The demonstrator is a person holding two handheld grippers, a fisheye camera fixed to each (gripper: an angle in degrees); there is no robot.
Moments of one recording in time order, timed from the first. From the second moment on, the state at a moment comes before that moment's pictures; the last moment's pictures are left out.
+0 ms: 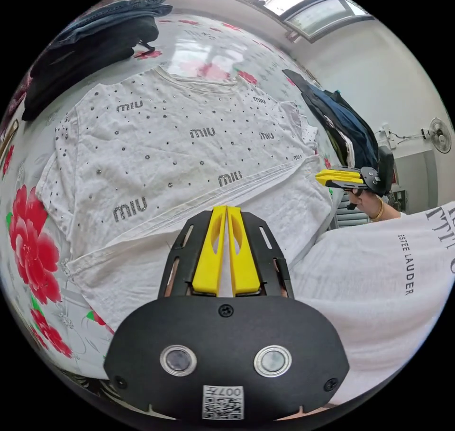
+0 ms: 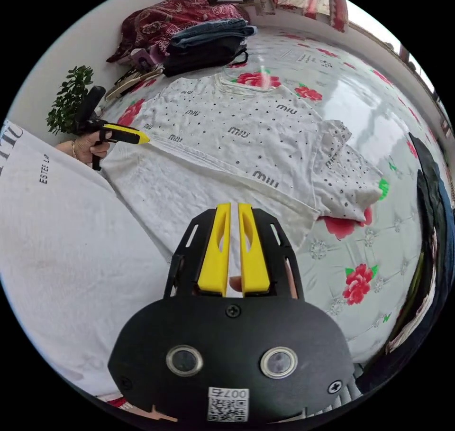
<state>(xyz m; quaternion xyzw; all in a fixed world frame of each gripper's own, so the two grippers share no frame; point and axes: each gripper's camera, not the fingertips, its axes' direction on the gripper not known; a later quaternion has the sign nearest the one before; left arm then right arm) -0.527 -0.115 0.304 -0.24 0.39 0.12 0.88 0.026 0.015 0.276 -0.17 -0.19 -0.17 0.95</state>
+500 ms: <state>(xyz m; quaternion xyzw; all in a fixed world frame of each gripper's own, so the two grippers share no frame) -0.721 -0.107 0.323 -0.16 0.29 -0.22 0.92 0.081 -0.071 0.351 -0.15 -0.27 -0.01 0.95</state>
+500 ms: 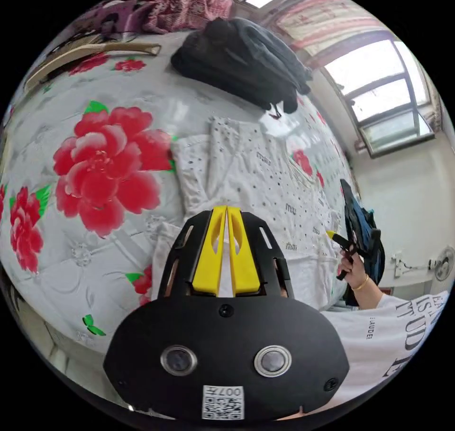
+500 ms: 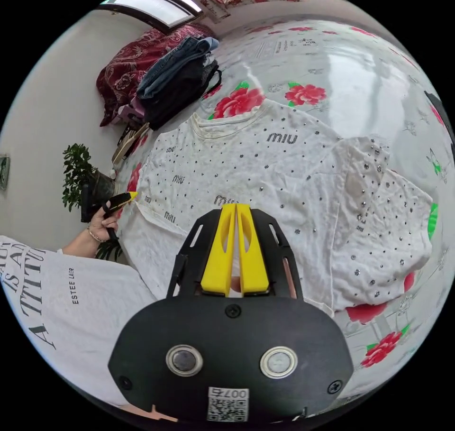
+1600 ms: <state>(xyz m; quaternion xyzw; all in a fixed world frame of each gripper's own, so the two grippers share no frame) -0.847 0.027 0.338 0.12 0.42 -0.65 0.62 0.000 -0.112 0.304 -0.18 -0.30 -0.10 0.93</state>
